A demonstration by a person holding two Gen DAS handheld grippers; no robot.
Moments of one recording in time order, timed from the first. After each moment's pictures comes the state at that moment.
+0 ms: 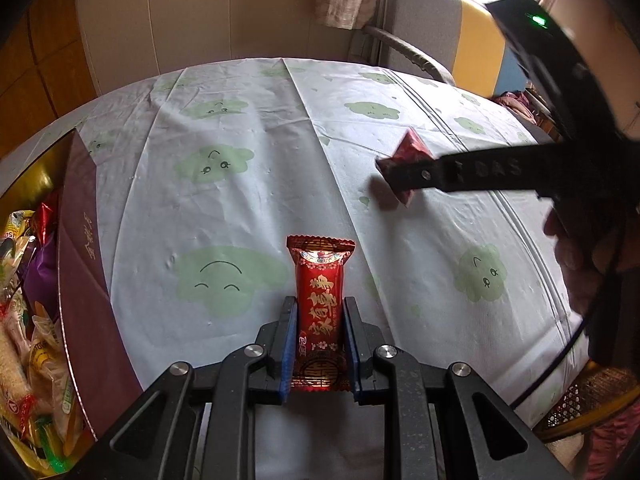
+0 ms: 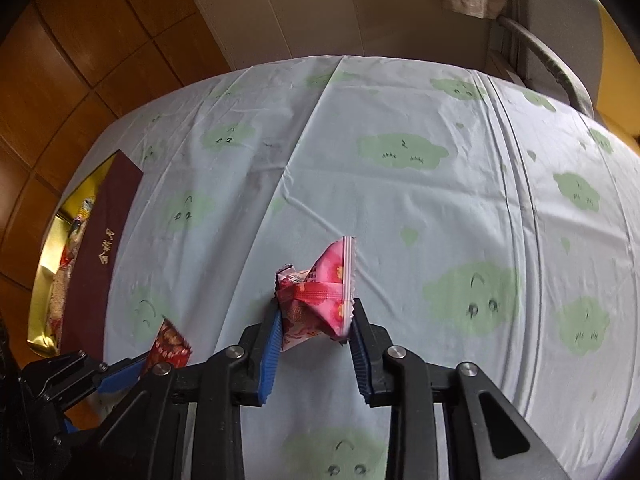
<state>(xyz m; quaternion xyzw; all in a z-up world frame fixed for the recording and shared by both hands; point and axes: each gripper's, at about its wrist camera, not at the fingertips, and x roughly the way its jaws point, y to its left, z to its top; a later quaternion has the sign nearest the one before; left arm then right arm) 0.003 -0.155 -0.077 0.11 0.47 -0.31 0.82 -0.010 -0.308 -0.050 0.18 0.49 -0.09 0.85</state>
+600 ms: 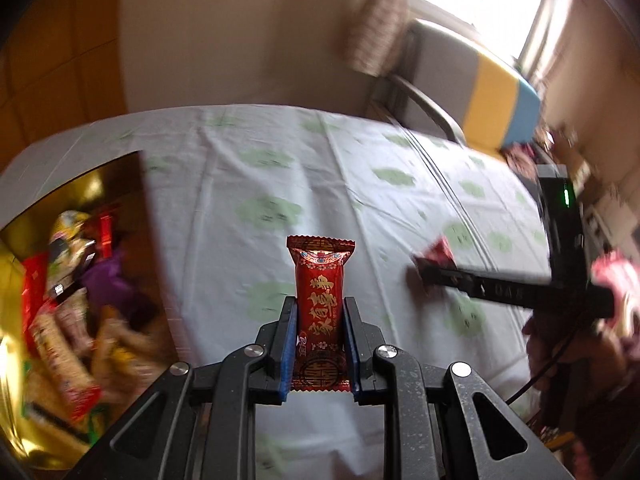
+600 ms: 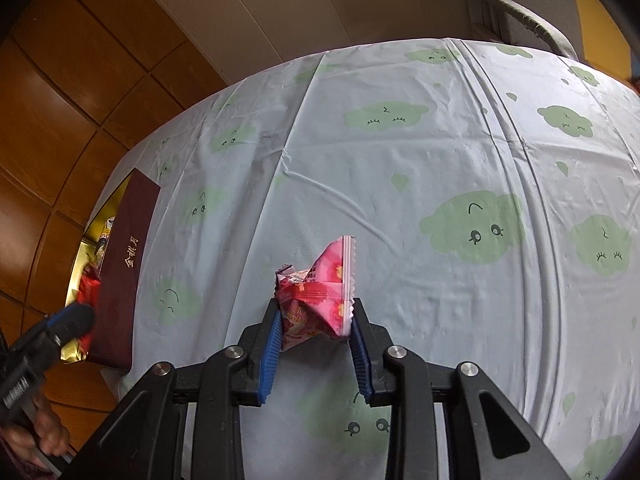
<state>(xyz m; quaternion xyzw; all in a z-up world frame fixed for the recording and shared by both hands) 0.013 -0.088 -0.016 0.03 0.44 -0.29 0.85 -0.033 -0.309 -0.052 0.24 0.47 -0.08 0.85</state>
